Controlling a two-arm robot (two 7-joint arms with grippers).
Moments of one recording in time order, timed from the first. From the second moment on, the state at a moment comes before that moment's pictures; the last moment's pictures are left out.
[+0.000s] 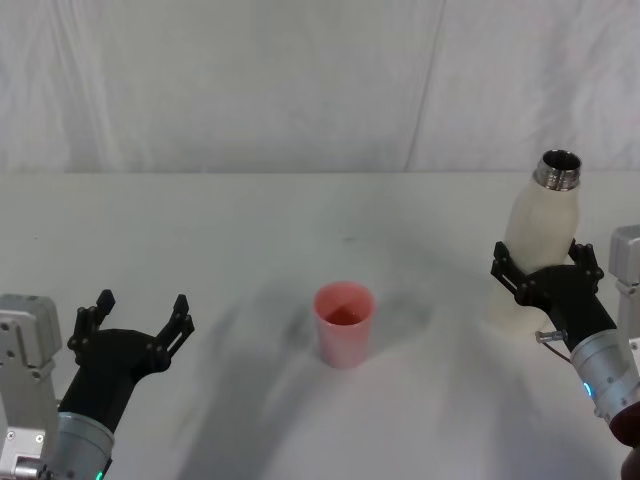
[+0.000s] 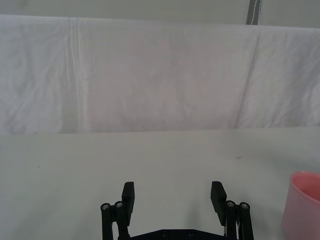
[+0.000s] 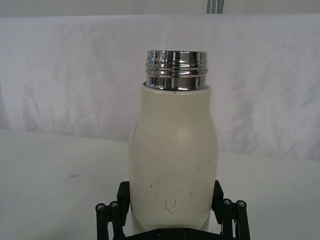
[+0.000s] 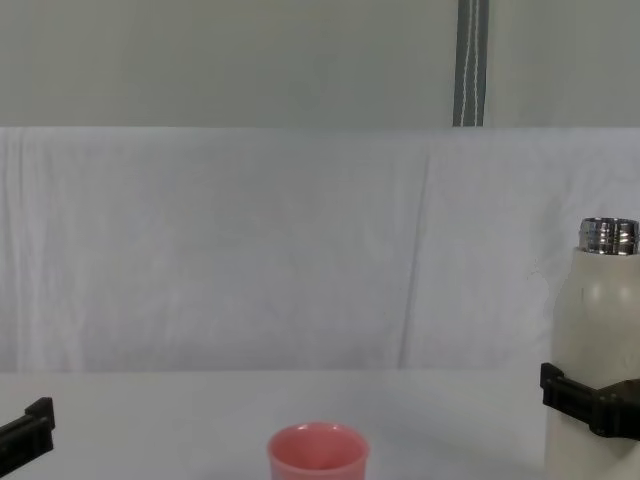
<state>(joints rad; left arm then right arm) 0.27 0.24 0.04 -1.85 -0.25 -0.02 -0.02 0.13 0.09 -0.12 -1.41 0.09 -0.12 0.14</state>
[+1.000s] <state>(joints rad) 0.27 0.24 0.04 -1.85 -0.25 -0.02 -0.02 0.09 0.09 -0.11 -1.46 0.10 -0.11 0.14</state>
